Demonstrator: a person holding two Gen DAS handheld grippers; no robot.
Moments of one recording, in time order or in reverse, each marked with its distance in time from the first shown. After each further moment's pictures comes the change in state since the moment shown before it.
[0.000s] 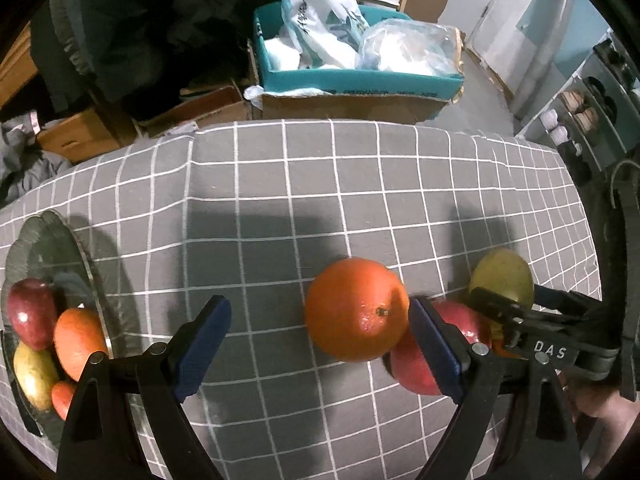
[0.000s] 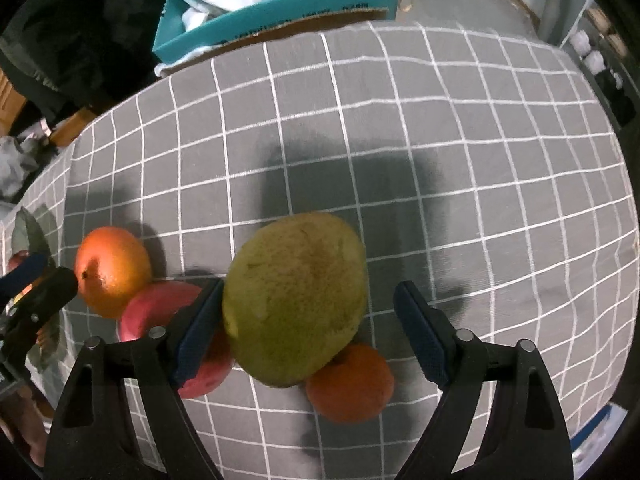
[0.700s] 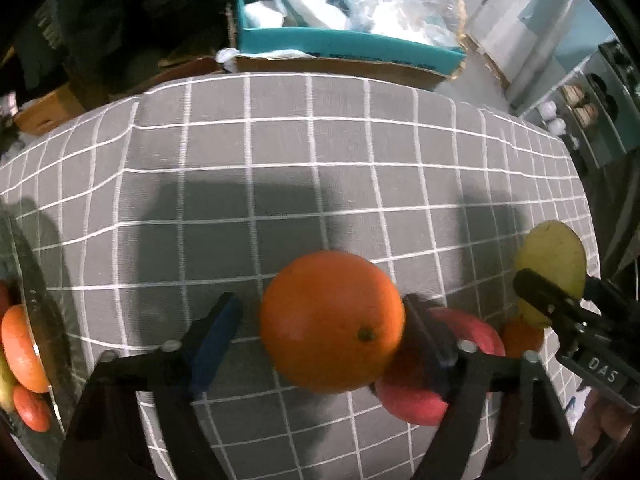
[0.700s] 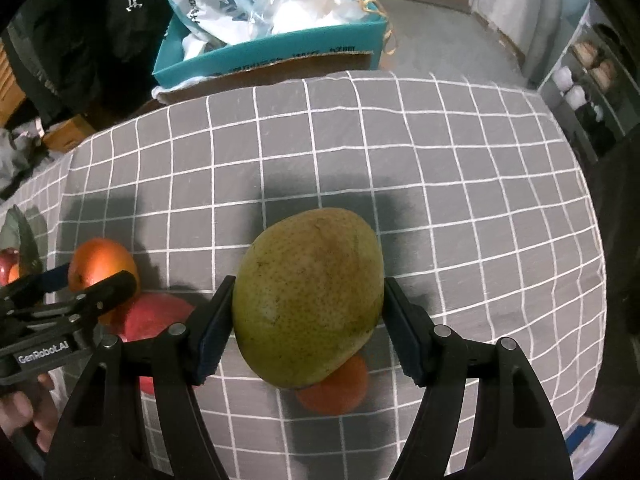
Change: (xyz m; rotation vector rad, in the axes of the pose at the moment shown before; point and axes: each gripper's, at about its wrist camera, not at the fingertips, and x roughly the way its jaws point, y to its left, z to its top) left arm 0.043 -0.010 -0.002 -0.016 0.081 -0.076; right arm -0.031 -0.009 0.000 -0.071 -0.134 -0.122
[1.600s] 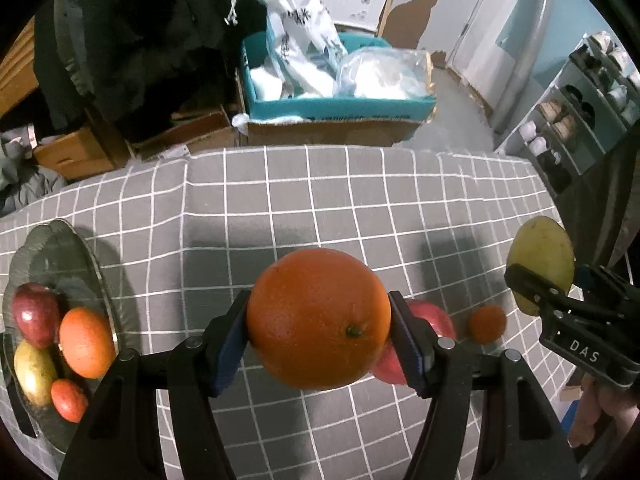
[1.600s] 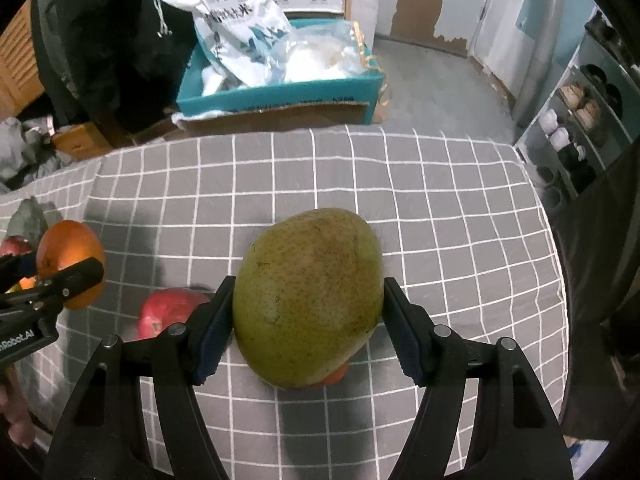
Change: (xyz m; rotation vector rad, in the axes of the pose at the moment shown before) left arm -0.080 -0.004 -0.015 0.041 -0.184 0.029; right arm -0.055 0.016 -0.007 -0.060 -0.145 -0.031
